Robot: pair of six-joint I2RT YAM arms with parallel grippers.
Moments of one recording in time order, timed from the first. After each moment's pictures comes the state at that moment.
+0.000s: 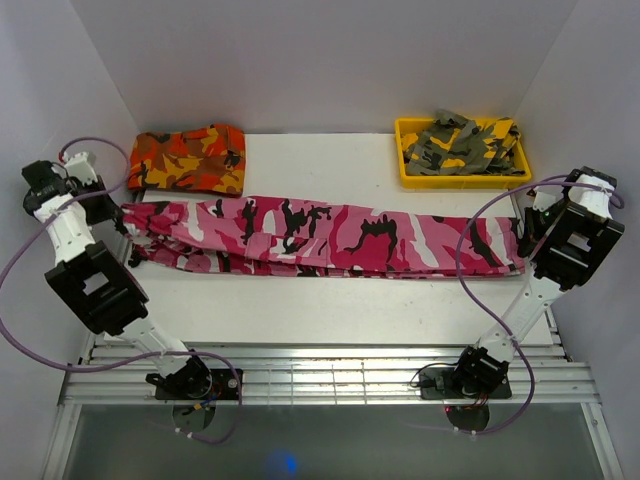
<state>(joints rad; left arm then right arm) 0.69 1.77 1.51 -0.74 0.50 0.27 -0.58 2.24 1.86 -1.27 -0.25 -0.54</state>
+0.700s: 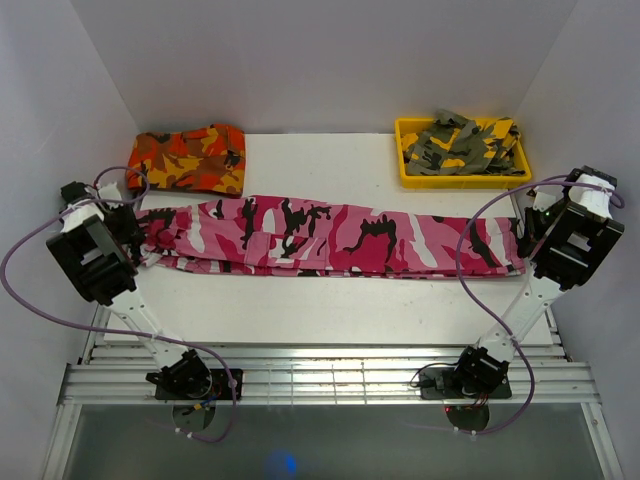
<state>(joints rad) 0.64 2.09 1.54 -0.60 0.36 0.32 -0.58 2.24 1.88 -1.29 -0.24 -0.54</state>
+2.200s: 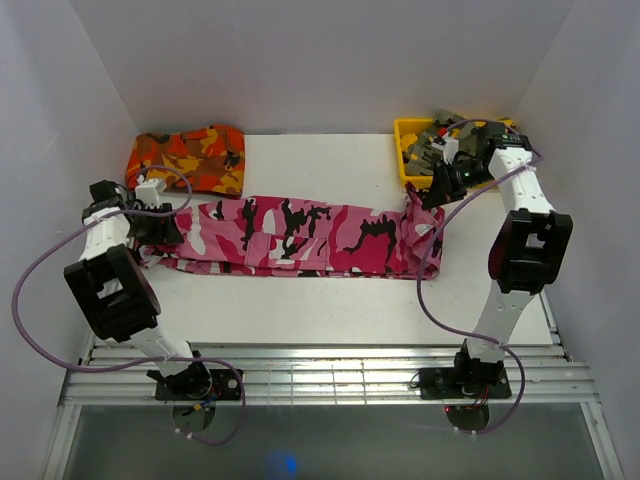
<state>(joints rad) 0.48 1.67 1.22 -0.71 0.56 0.47 -0.04 1.96 1.81 -1.19 -0.82 -0.51</state>
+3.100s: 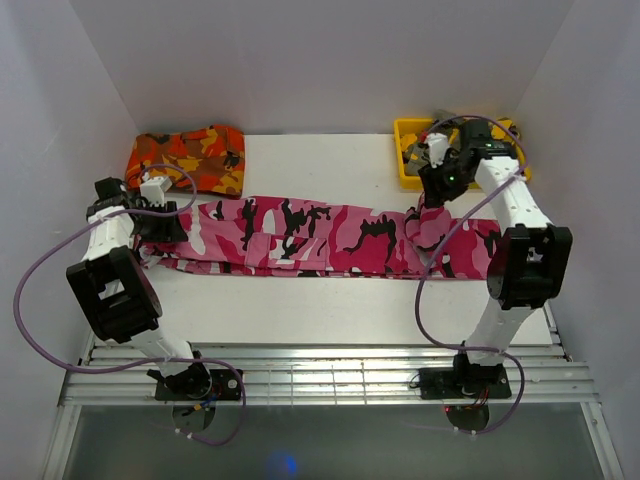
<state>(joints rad) 0.44 1.65 1.22 -0.71 0.56 0.47 0.00 1.79 1.65 -0.94 -0.34 -0.56</state>
